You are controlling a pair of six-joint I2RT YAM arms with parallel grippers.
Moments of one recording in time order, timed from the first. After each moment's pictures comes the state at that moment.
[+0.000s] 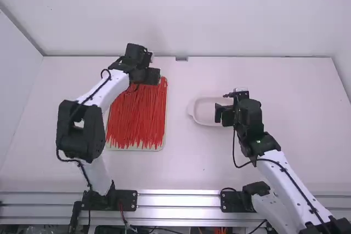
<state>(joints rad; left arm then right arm) -0.17 1.89 1.46 -0.50 0.12 -0.07 0.28 1.00 0.55 -0.13 0.06 0.10</state>
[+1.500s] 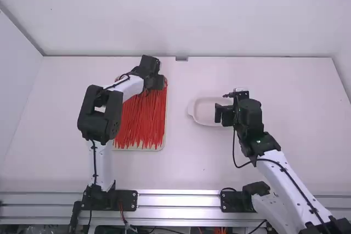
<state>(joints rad) -0.22 2.15 1.46 -0.24 0.06 -0.16 0.28 1.00 0.55 -0.13 0.06 0.10</state>
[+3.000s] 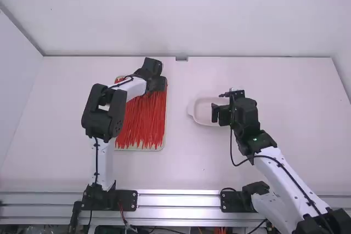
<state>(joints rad) -0.23 2.20 1.46 -0.19 0.05 -0.17 0.31 1.05 0.55 -0.09 0.06 0.10</state>
